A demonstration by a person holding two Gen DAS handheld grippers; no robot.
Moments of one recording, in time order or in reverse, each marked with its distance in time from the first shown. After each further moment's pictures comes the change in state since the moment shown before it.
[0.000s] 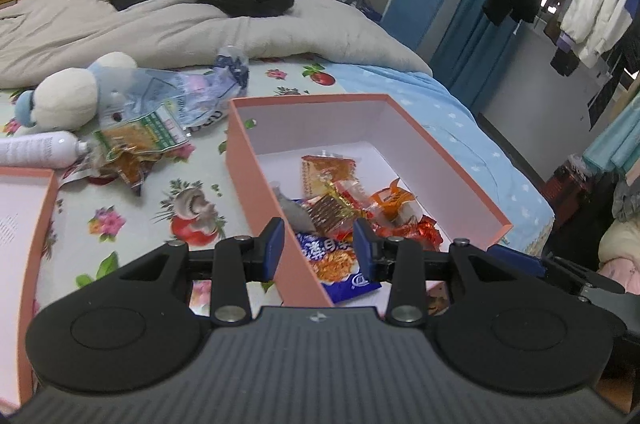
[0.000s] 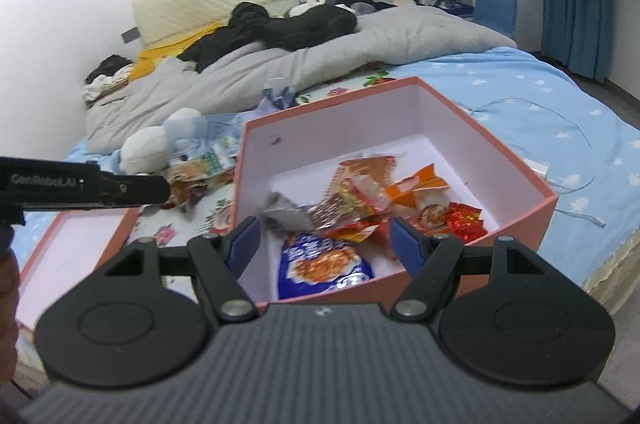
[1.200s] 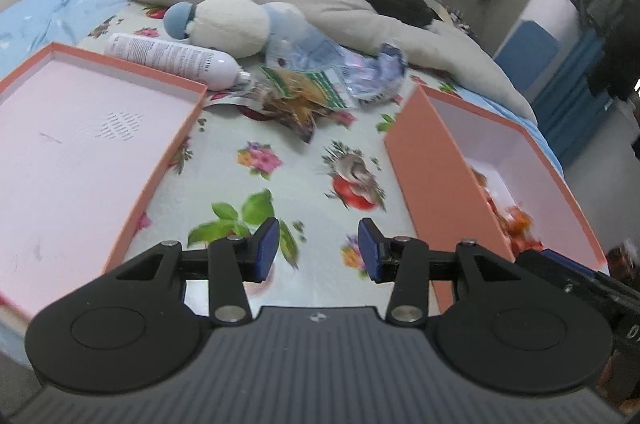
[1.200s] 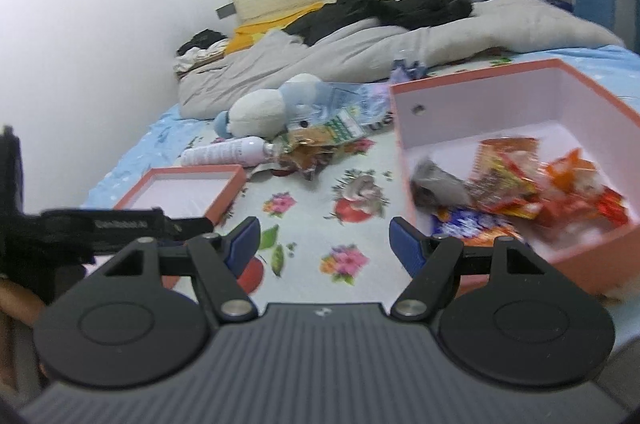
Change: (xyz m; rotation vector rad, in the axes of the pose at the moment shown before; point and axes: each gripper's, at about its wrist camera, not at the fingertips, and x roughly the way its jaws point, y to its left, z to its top) left arm -0.013 0.162 -0.074 -0.306 -0.050 0.196; right arm 0.051 0.095 -0.028 -0.073 0.046 0.284
